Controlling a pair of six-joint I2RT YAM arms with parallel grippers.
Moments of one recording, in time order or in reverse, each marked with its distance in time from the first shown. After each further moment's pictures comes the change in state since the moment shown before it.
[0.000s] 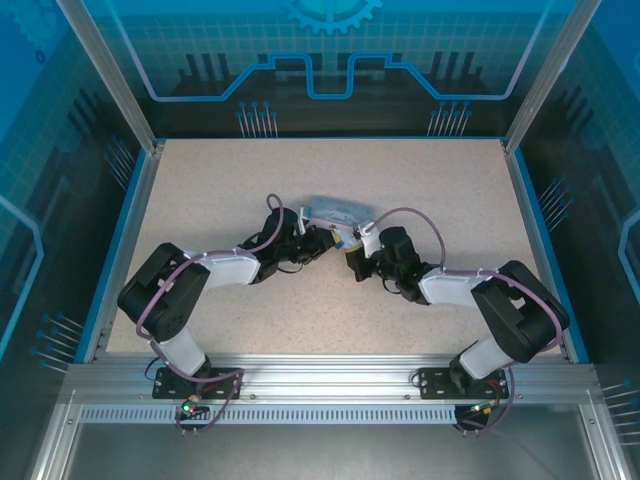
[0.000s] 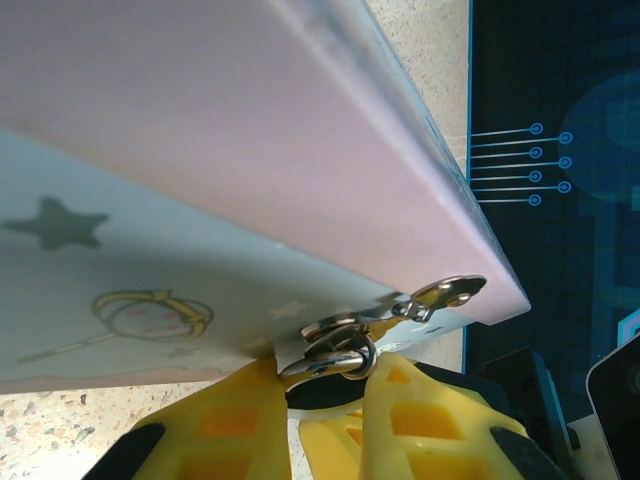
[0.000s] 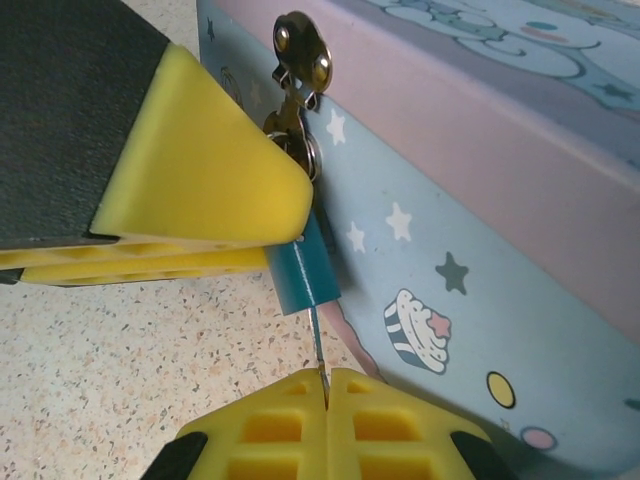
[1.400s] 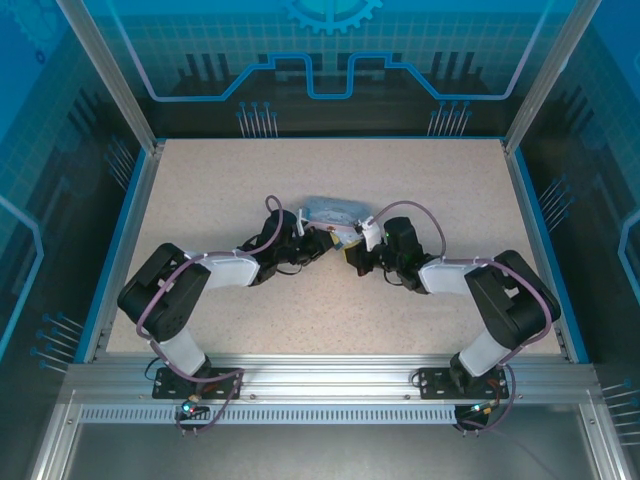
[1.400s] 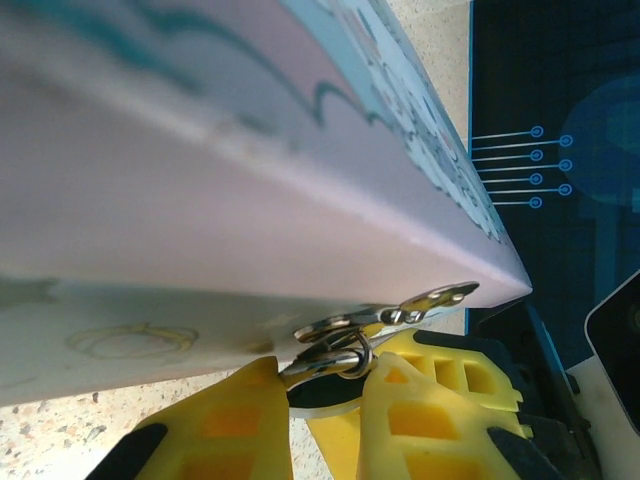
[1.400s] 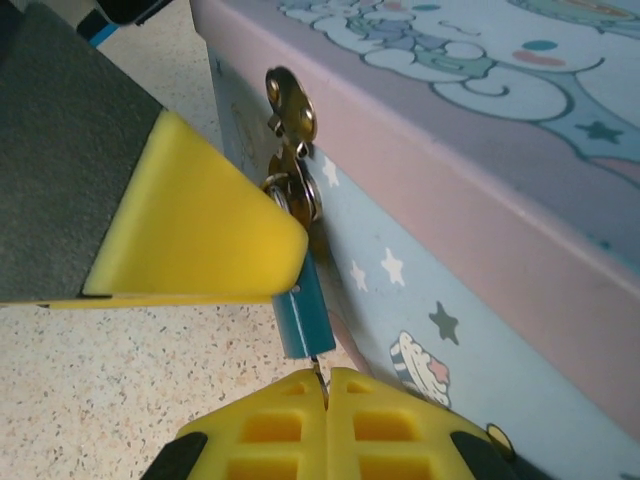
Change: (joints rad) left arm 0.001 0.000 -0.024 0.030 -0.004 -0.003; right arm -0.082 0.076 0.062 0.008 -0.212 -0.023
